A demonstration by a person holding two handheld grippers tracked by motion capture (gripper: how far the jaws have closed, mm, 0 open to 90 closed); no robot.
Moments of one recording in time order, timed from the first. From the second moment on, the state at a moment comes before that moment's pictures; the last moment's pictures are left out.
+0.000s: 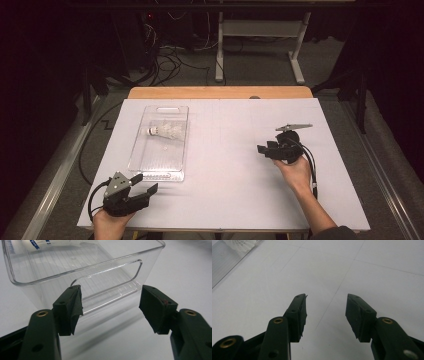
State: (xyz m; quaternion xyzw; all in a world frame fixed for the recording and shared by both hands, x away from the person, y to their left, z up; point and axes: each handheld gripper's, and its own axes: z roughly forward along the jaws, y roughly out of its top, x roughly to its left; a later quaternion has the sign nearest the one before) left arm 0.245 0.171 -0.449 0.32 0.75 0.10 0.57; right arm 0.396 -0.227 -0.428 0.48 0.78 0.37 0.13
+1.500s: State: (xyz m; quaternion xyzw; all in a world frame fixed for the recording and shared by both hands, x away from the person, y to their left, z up) left arm 0.246 0.170 -0.449 0.31 0.75 0.10 0.57; right arm 0.370 -0.253 -0.432 0.49 0.77 0.38 0.14
